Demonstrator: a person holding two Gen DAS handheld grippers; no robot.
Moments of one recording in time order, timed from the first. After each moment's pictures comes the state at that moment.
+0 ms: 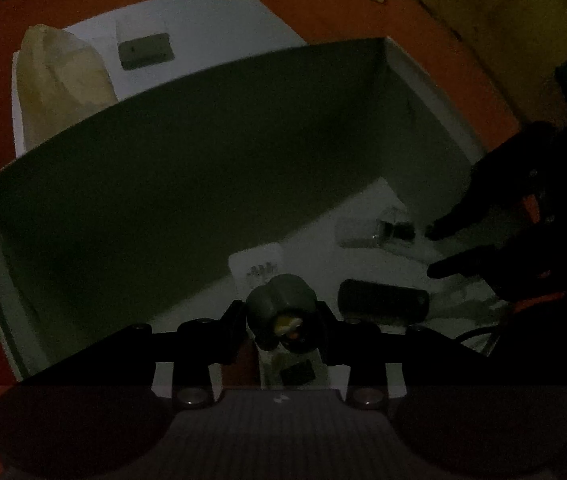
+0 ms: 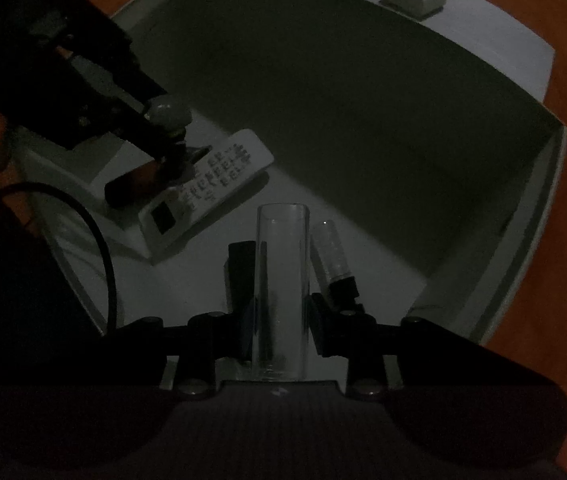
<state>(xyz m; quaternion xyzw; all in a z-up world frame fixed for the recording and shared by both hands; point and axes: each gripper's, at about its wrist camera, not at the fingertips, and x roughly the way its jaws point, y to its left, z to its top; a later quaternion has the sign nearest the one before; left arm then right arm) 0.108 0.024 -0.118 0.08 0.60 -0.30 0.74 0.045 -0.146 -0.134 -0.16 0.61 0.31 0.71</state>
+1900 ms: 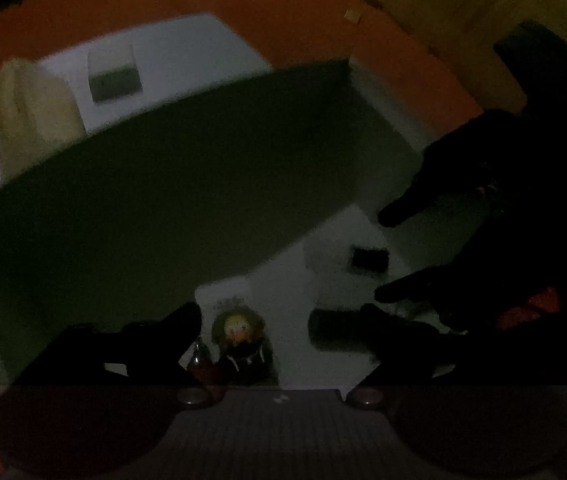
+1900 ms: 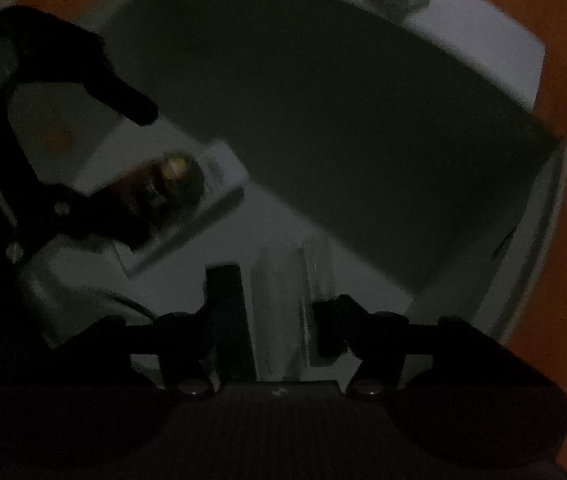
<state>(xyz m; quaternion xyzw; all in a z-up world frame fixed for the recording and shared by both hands) 0.100 0.011 -0.105 0.07 0.56 -0.33 0.76 0.080 -0.141 -0.125 -0.17 0.61 0.29 0.72</state>
